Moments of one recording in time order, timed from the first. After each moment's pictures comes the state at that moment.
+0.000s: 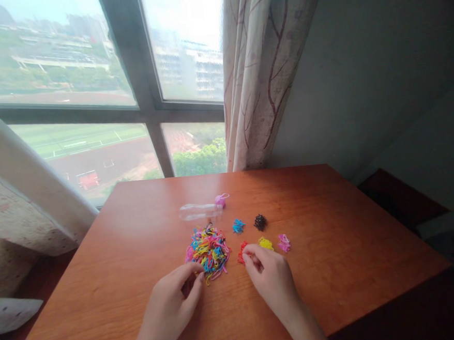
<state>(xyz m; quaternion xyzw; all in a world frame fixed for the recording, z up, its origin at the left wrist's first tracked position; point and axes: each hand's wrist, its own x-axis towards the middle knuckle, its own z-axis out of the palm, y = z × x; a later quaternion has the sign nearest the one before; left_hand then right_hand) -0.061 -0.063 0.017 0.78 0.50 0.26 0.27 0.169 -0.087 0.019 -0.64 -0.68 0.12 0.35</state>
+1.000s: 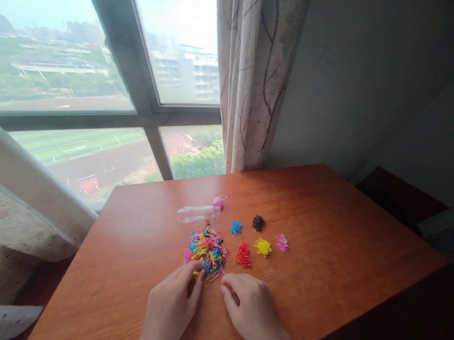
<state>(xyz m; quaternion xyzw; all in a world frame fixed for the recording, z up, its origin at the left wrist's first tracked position) -0.058 -0.061 0.006 0.82 0.52 0.23 0.08 0.125 -0.114 -0.003 -0.61 -0.72 0.12 0.30</state>
